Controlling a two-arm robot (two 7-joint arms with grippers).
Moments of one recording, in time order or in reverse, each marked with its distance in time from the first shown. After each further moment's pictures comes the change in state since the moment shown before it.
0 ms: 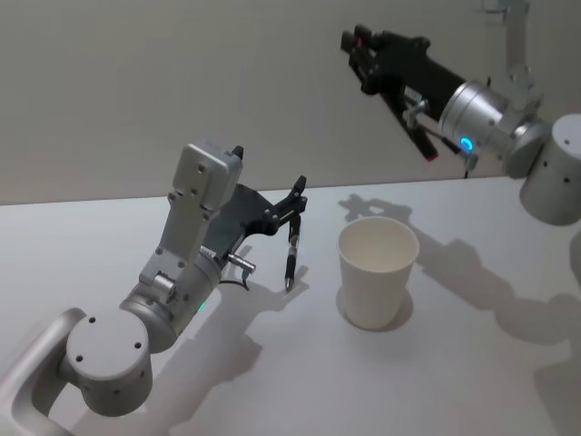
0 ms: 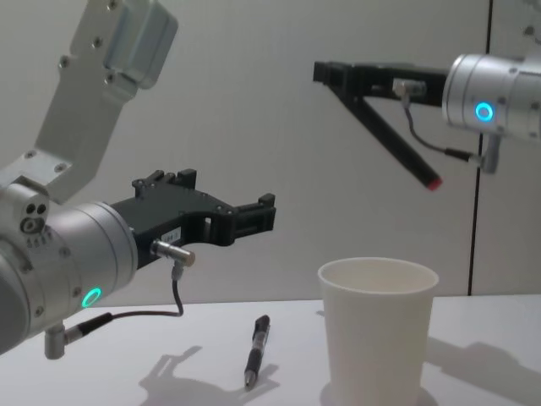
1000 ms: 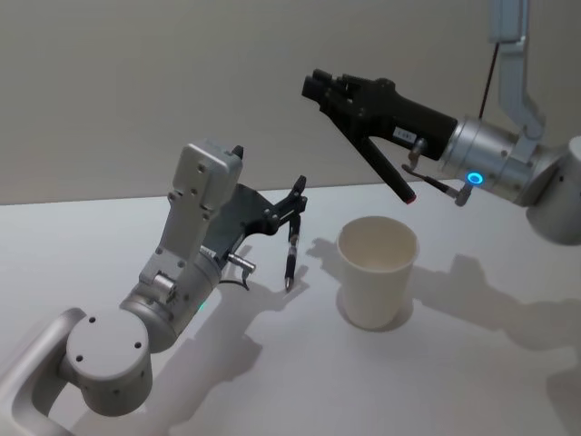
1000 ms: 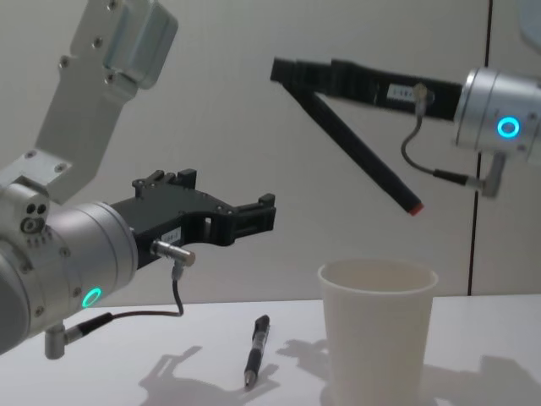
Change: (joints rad) left arm 0.000 0.000 0.000 0.000 0.000 0.000 0.000; right arm -0.037 0.032 -0.004 -0.010 0.220 0.078 0.362
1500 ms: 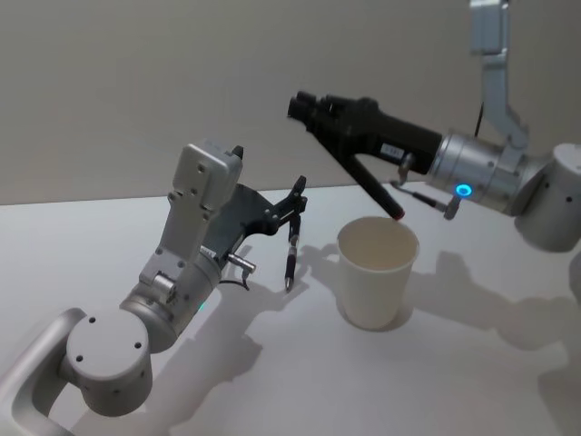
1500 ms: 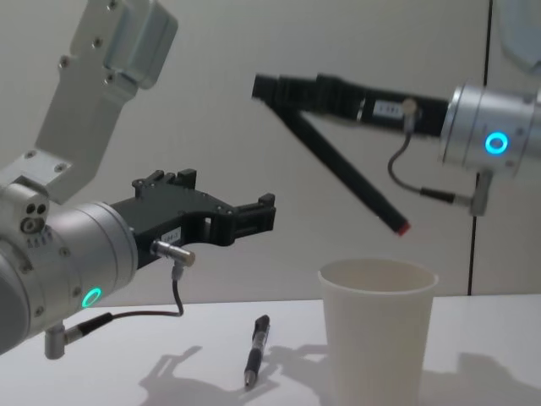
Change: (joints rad) left arm 0.000 0.000 0.000 0.000 0.000 0.000 0.000; right arm 0.013 -0.008 -0.027 0.051 0.016 0.031 0.051
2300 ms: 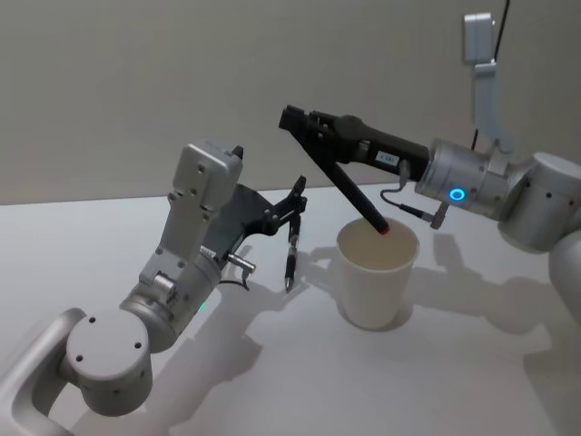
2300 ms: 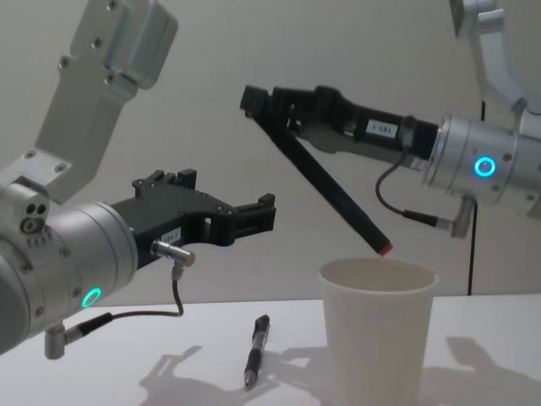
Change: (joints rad) left arm 0.000 0.000 0.000 0.000 0.000 0.000 0.000; right arm 0.096 -0.040 -0.013 0.238 0.130 0.046 0.198
